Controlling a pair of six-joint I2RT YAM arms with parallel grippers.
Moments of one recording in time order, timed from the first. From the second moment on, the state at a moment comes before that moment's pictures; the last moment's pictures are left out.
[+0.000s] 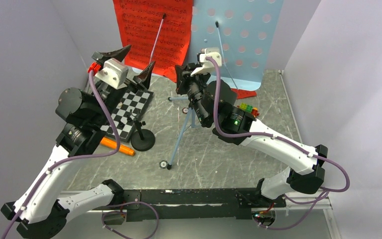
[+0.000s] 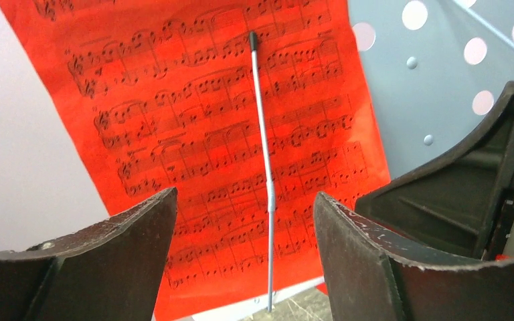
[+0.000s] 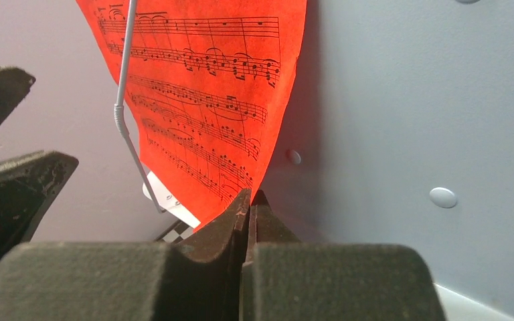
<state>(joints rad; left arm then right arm) -0.65 0.95 1.38 0.02 -0.07 0.32 1.14 1.44 1.65 0.05 0.73 0.12</state>
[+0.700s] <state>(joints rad) -0.65 1.07 1.42 0.05 0.00 0.37 1.14 1.44 1.65 0.05 0.72 0.09</state>
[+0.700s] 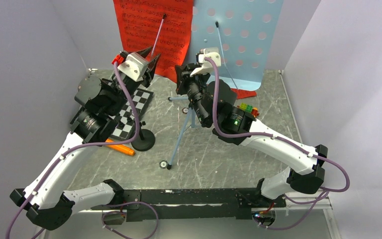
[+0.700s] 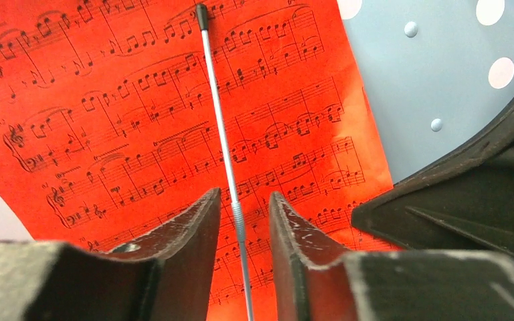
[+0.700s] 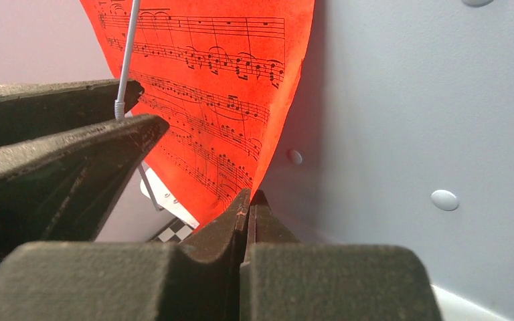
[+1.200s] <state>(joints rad) -0.65 1.07 1.41 0.09 0.02 0.35 1.14 1.43 1.62 0.05 0.72 0.09</state>
